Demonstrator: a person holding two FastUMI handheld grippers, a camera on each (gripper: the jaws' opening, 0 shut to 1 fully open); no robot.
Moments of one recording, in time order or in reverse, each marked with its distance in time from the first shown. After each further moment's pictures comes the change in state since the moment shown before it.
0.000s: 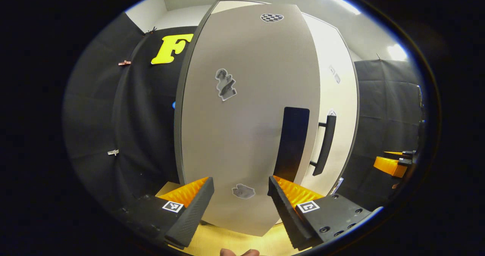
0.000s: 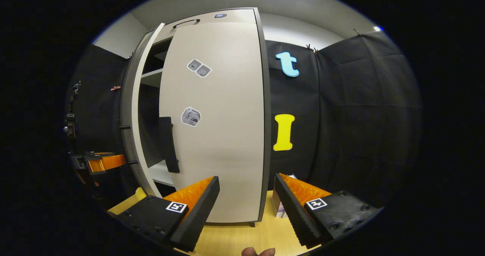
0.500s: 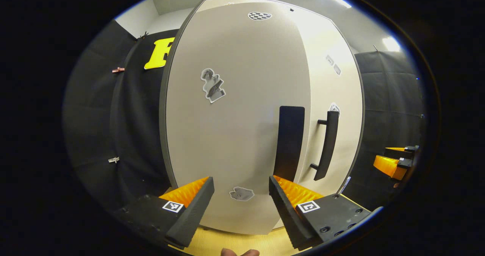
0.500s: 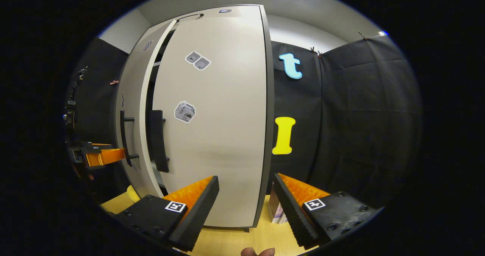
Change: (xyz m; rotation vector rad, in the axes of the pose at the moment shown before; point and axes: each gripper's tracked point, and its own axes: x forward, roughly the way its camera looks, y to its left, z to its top) left arm 0.035 -0.014 0.001 0.057 -0.005 0.023; right arm 0.039 -0.006 -0.009 -0.052 -0.007 -0.008
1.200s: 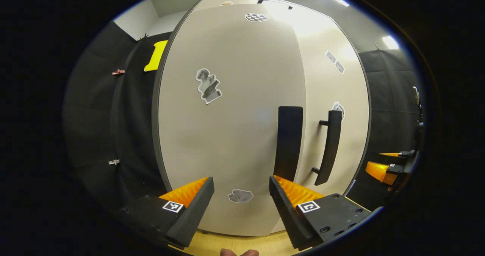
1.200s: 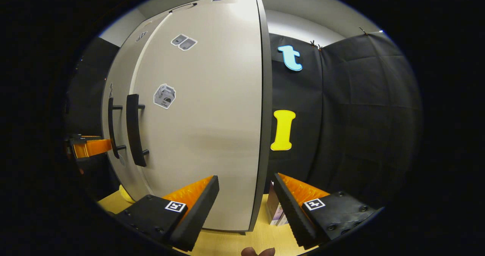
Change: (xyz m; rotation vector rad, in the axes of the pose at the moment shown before) left arm 0.015 -0.004 0.001 0.003 -0.018 0.020; right arm 0.041 -0.012 -0.021 0.001 0.024 -0.008
